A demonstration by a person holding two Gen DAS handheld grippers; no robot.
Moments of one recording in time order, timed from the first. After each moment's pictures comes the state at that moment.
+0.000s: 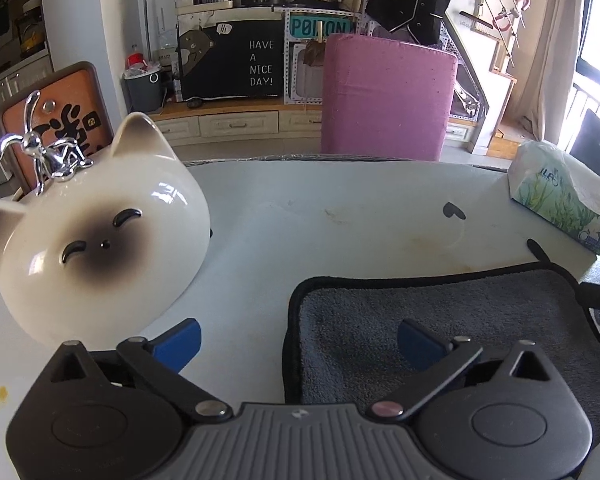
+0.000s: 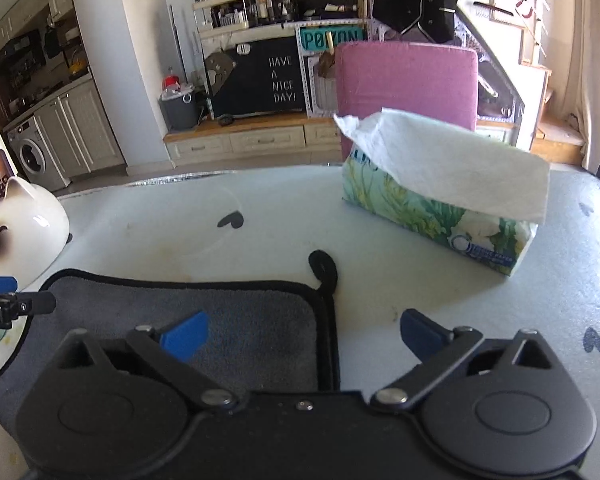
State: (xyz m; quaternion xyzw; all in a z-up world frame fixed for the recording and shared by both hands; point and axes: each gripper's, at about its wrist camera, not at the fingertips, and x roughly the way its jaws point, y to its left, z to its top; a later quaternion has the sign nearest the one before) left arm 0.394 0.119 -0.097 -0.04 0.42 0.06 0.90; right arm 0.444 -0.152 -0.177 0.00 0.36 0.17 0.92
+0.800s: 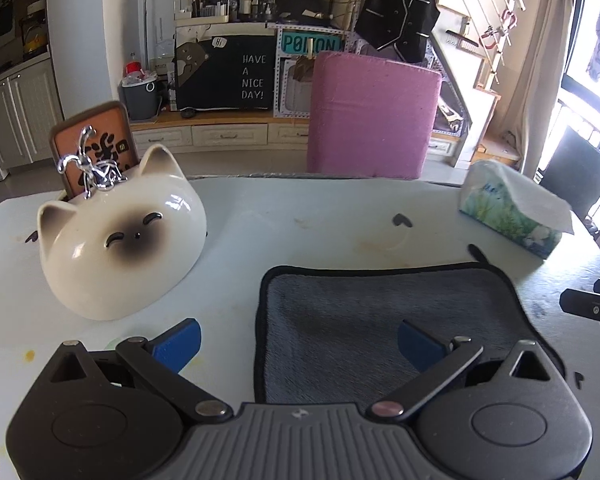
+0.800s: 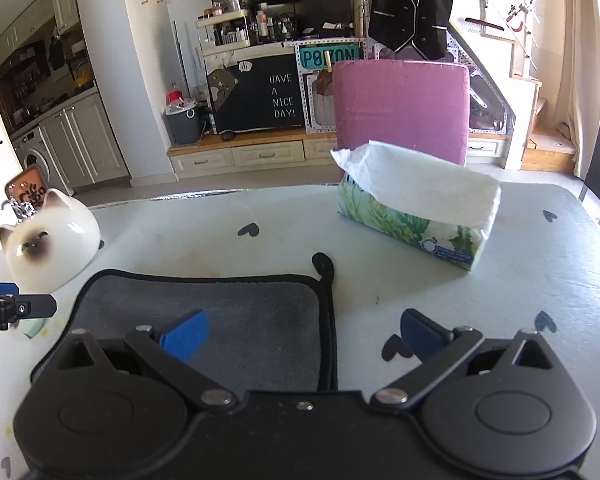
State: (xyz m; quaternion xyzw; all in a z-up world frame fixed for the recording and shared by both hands) left arm 0.334 0.094 -0.038 -0.06 0.40 0.04 0.91; right arm 0.386 -0.170 -0.131 0.00 0.34 0.16 0.92
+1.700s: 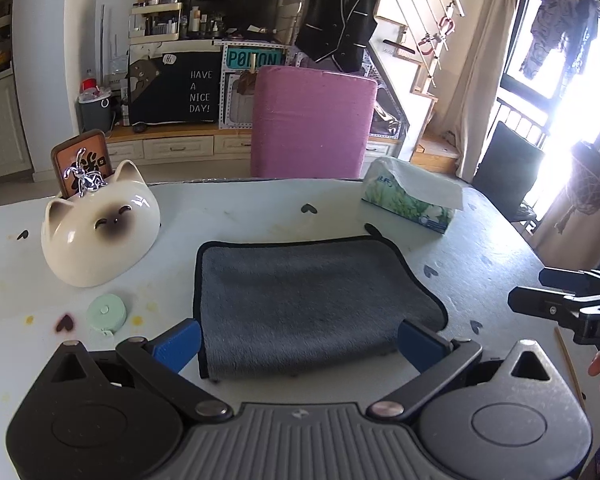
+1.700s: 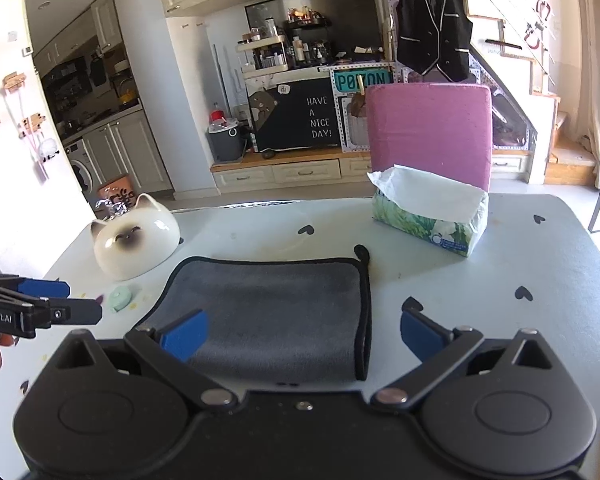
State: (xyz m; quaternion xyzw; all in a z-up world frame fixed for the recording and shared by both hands) left arm 0.235 0.050 0.015 -0.07 0.39 -0.04 0.92; right arm 0.268 -0.198 -0.074 0.02 0.32 0.22 0.92
